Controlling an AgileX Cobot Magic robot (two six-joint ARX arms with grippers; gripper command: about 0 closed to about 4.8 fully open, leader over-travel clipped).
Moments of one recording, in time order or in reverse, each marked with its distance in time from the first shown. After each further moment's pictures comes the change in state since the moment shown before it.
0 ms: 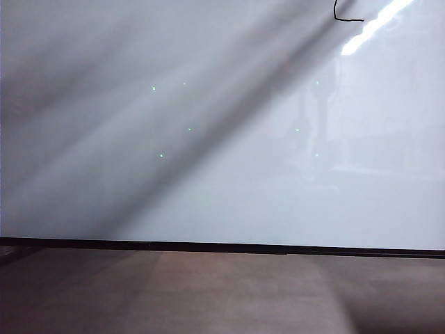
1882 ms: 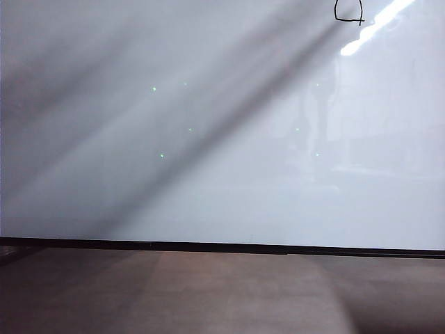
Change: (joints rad) left arm 0.000 -0.002 0.000 -0.038 0.000 0.011; right arm 0.003 -0.124 -0.005 -0.174 0.010 0.031
